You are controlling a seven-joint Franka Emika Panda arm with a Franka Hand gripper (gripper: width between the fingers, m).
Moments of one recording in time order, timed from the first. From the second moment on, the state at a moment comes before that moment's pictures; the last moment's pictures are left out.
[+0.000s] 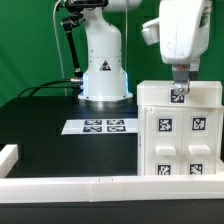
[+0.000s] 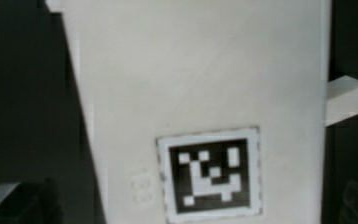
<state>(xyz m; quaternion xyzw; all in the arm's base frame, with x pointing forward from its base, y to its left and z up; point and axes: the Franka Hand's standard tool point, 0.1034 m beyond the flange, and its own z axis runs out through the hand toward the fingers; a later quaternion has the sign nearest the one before) 0.624 0.093 0.156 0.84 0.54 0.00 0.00</state>
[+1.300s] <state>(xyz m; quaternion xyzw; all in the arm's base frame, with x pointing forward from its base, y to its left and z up) 0.622 0.089 0.151 0.94 0.35 0.00 0.00</state>
